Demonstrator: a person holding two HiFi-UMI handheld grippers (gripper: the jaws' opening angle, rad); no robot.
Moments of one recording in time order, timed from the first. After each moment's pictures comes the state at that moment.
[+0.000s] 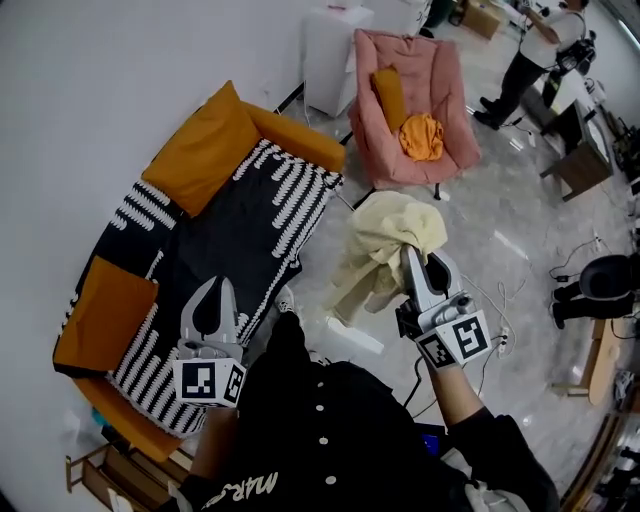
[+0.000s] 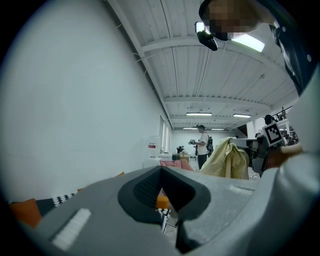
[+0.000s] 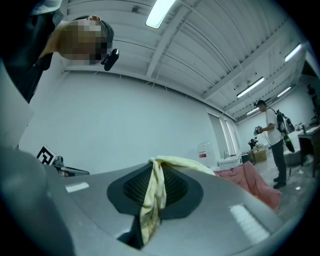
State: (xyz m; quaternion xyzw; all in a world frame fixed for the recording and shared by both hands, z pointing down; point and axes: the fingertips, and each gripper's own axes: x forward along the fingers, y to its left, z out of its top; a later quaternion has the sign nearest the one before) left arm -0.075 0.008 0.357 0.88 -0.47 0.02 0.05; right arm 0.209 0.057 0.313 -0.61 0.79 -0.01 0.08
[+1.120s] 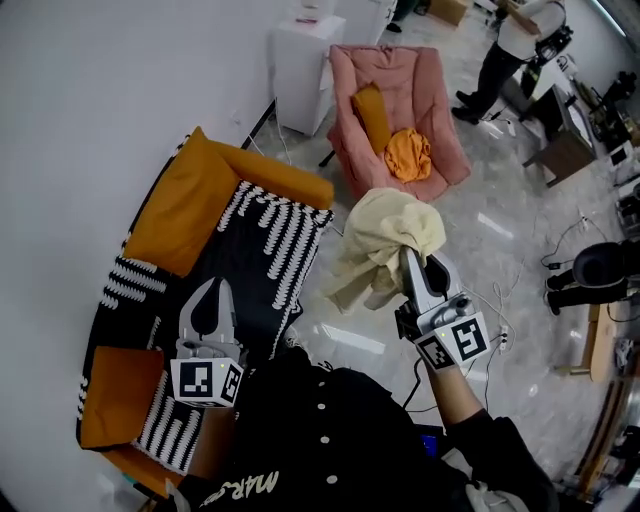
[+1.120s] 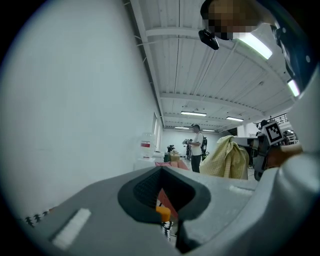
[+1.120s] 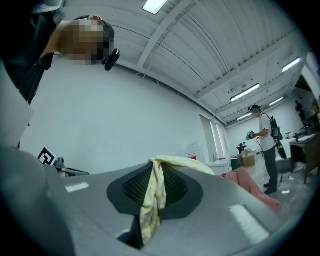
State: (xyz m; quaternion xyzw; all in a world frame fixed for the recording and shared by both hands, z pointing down) left arm -0.035 -0.223 0.353 0.91 -0.40 0.02 0.07; right arm 0.241 -0.132 0.295 -0.66 0.74 0.00 0.06
